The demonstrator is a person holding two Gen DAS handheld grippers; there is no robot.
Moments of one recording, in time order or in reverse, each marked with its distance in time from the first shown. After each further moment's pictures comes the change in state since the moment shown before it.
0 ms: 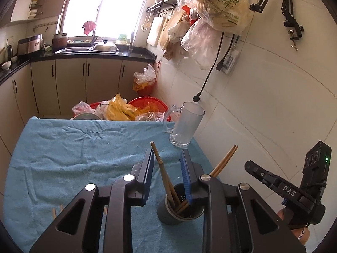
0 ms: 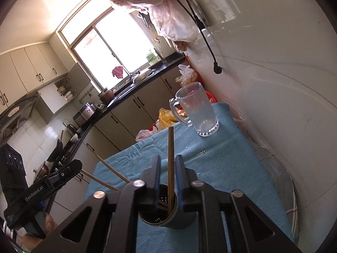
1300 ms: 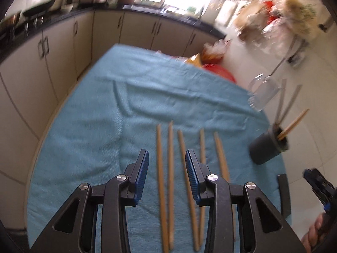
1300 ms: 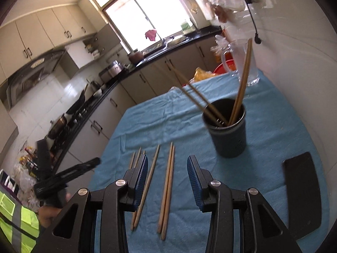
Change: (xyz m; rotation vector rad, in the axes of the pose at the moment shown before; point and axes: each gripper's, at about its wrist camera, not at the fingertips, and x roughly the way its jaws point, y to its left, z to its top) left arm -0.078 0.196 -0.145 -0.292 0.194 0.263; right arm -0.019 0.086 -0.128 -0.171 0.220 0.134
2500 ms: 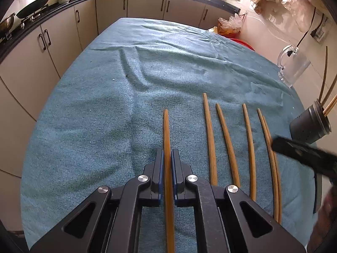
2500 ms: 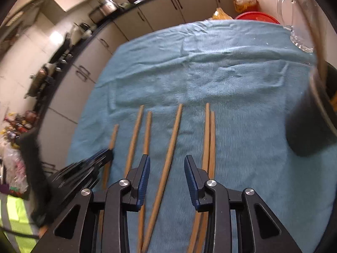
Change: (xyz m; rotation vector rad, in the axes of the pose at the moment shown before) left arm 0.069 0.020 -0.011 0.072 0.116 0.129; right arm 0.205 0.052 -0.003 -0.066 0.426 -0.084
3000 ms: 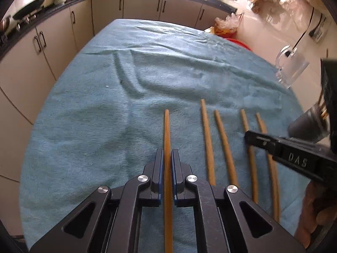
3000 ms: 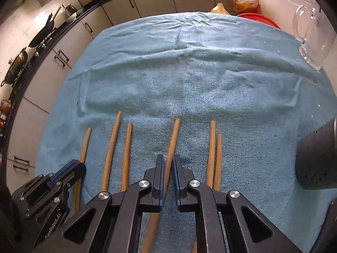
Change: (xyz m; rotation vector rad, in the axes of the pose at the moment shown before) left arm 0.008 0.000 0.011 -0.001 -0.001 -0.045; right arm 0.048 0.011 0.028 -0.060 0.056 -0.147
